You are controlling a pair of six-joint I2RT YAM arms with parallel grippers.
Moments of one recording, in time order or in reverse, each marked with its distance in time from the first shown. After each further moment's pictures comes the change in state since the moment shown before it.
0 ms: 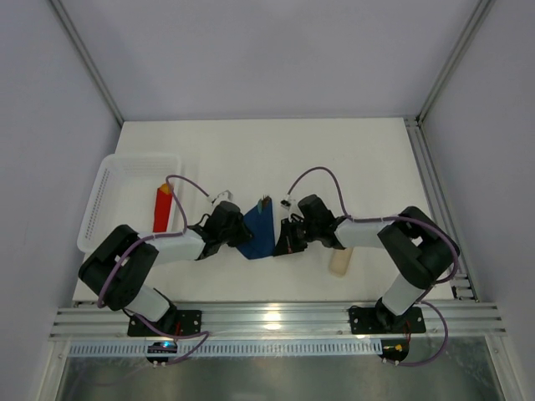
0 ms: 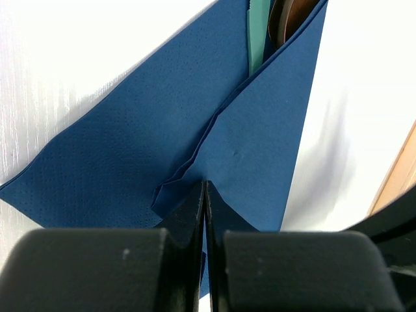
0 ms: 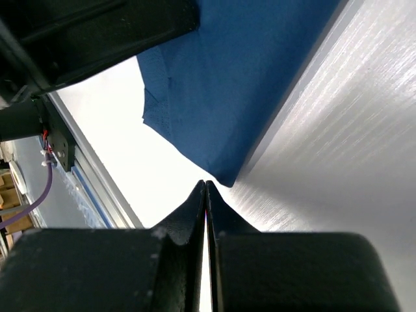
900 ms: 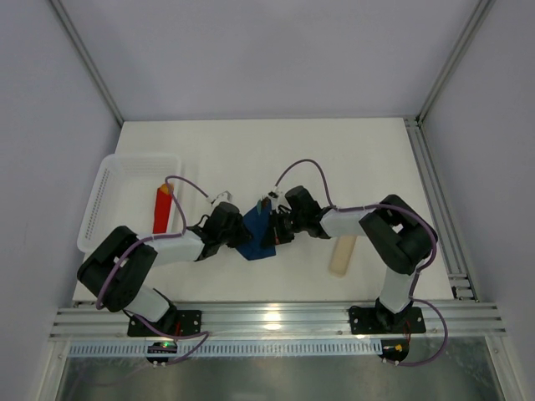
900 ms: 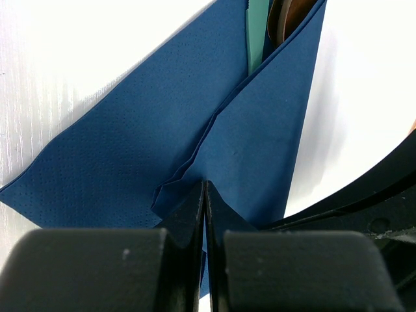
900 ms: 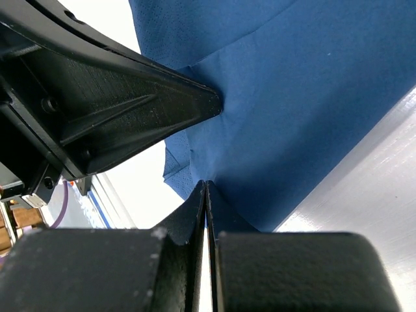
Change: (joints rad) left arm 0.000 -0.011 -0.011 0.001 0.002 0.000; right arm 0.017 0.140 0.174 0.000 -0.023 0.025
